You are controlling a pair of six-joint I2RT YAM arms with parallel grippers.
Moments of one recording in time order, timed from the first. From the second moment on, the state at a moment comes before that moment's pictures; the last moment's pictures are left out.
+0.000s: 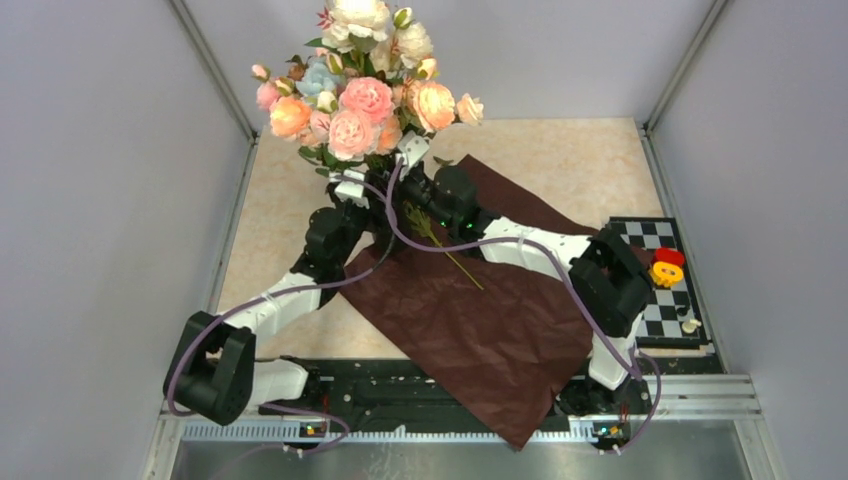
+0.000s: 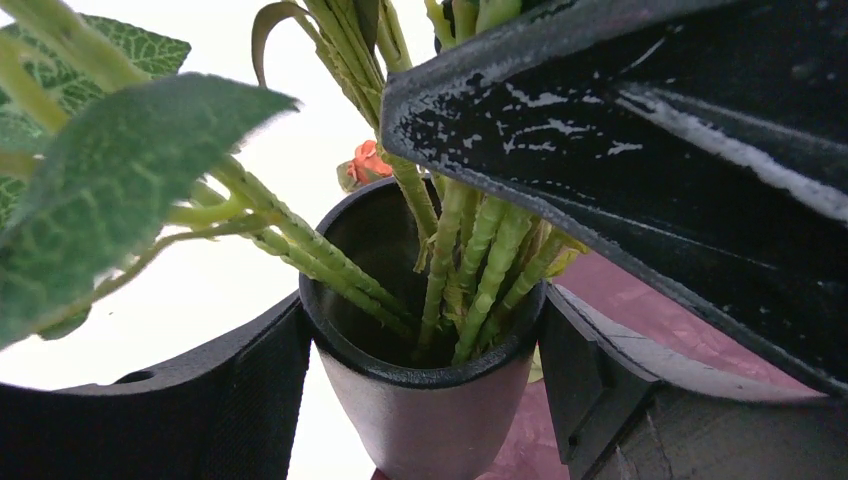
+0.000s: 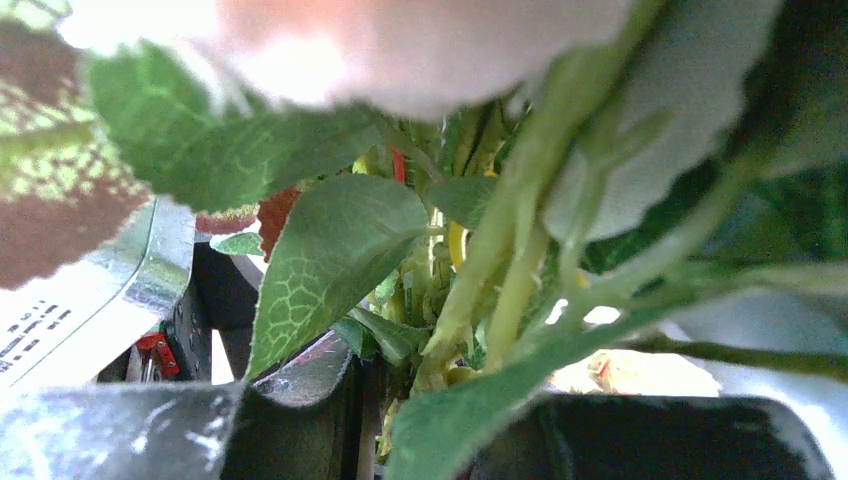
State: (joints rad) left arm -0.39 1.26 0.59 0.65 -0.02 -0.05; right arm 0.88 1.85 1.36 0.63 -0.03 -0.05
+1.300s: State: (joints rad) left arm -0.39 0.93 0.52 0.37 -0.05 -0.07; right arm 0.95 1.79 1.22 0.73 -0.05 -0.05
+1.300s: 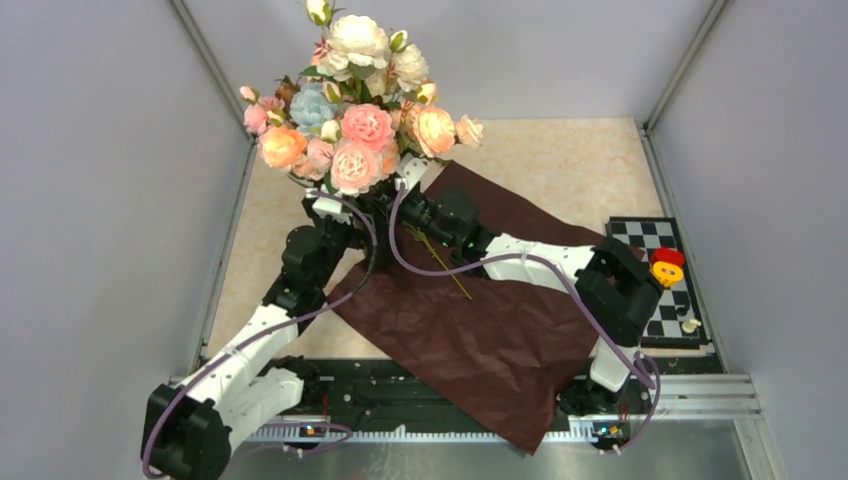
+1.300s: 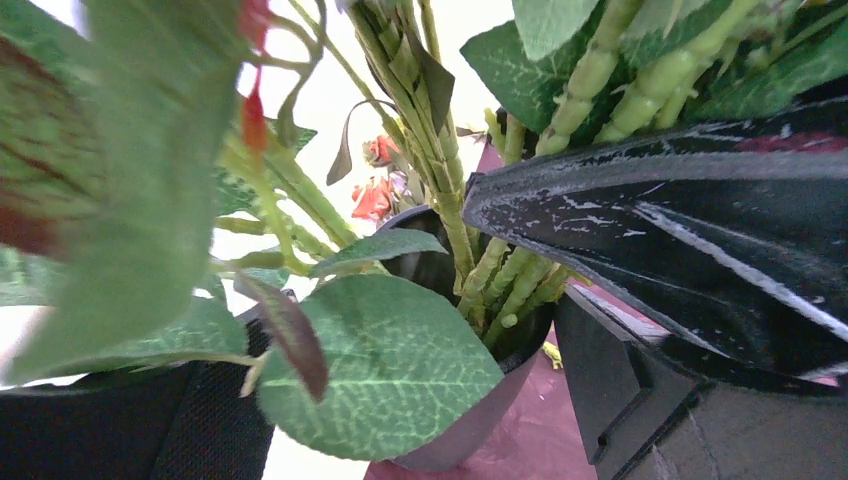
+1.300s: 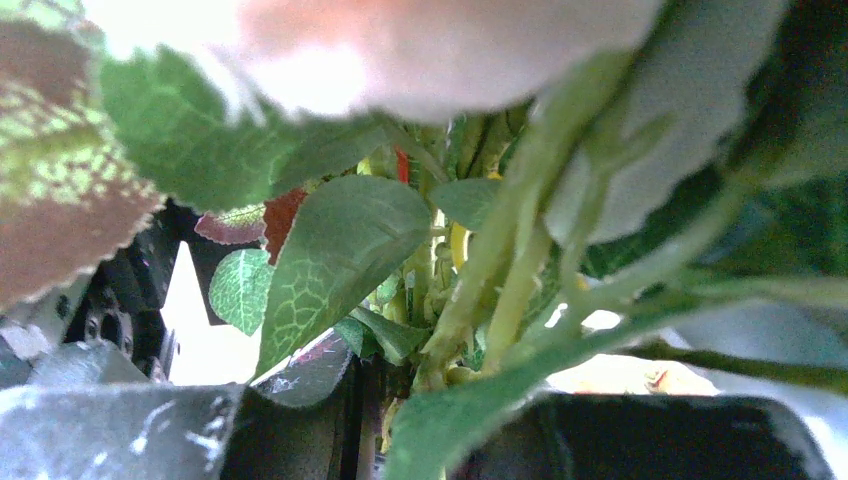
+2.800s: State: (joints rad) left arm -0.38 0.73 0.56 0.18 -0.23 -0.31; right arm 0.98 1.76 1.14 0.77 -0.02 -0.04
